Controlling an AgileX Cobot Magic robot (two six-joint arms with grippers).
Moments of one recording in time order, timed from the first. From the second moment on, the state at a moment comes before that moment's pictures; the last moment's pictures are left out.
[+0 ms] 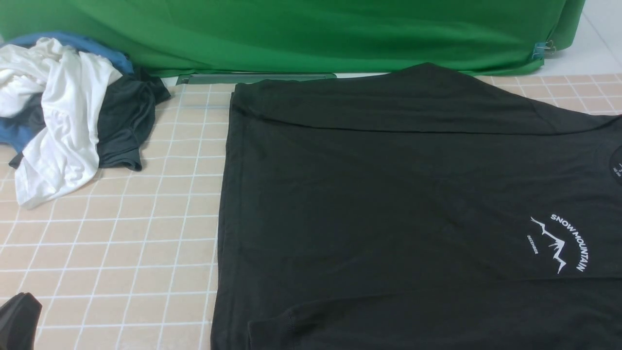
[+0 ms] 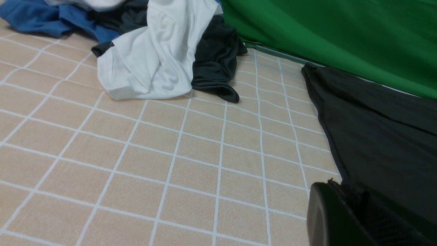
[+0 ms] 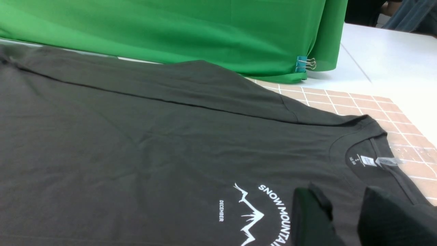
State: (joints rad) right arm 0.07 0.00 0.01 -0.21 0.23 0.19; left arm 0.03 0.00 0.00 0.01 0.25 -0.21
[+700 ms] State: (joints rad) right arm 0.07 0.00 0.01 -0.18 0.21 0.22; left arm 0.03 0.00 0.00 -0.11 0.15 -0.29
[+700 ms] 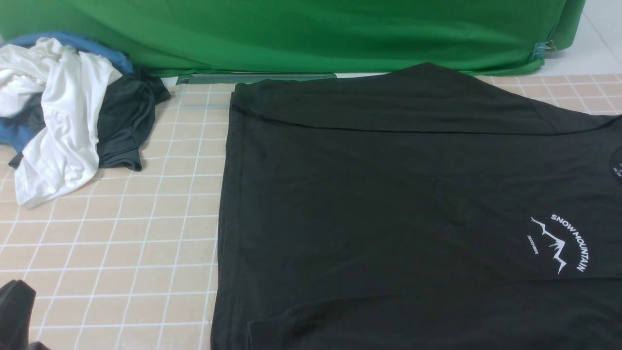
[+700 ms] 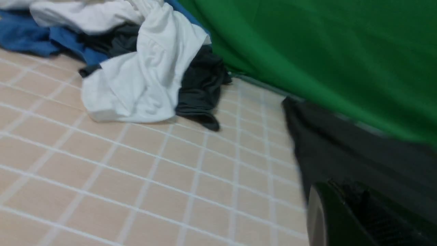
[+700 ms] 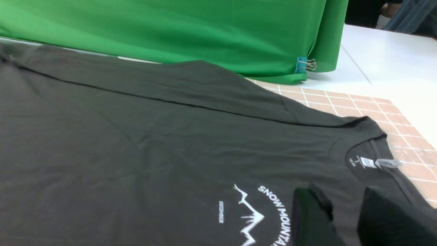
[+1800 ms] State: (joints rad) right arm 0.07 0.62 -0.81 0.10 0.88 -0.03; left arm 0.03 0.59 -0.74 -0.43 0.85 -0.29
